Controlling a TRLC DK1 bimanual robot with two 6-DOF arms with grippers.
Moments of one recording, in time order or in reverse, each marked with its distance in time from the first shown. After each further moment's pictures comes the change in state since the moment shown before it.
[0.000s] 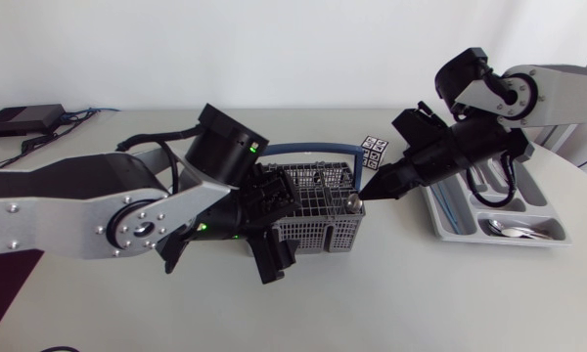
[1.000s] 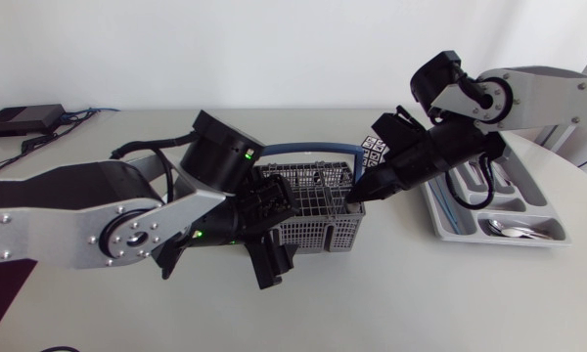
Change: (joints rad) left arm -0.006 -0.020 -0.032 0.022 0.000 0.004; right arm 0.078 0.024 0.014 0.006 -0.025 0.089
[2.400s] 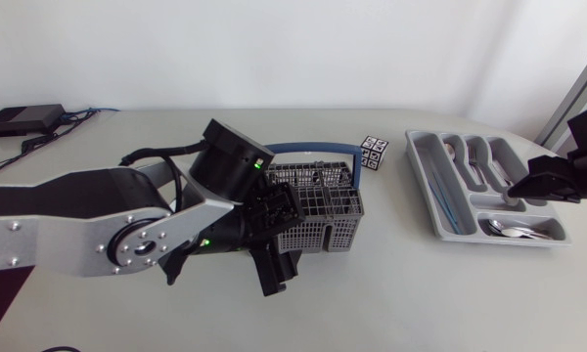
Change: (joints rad) left arm -0.033 0.014 -0.004 0.007 -0.023 0.000; right arm -0.735 -0.244 -0.095 -0.152 0.113 -0.064
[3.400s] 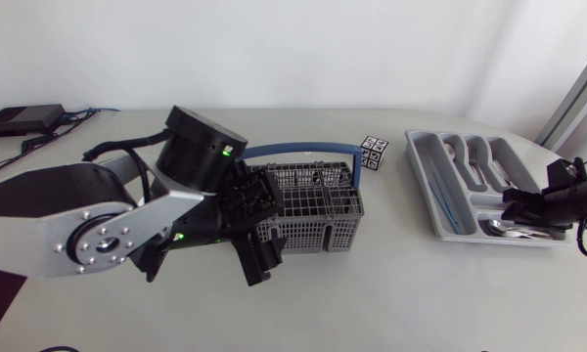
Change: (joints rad) left arm 0.059 -0.093 -0.041 -0.005 -0.026 0.000; right arm -0.078 0.302 -0.130 0.469 0.182 0.142
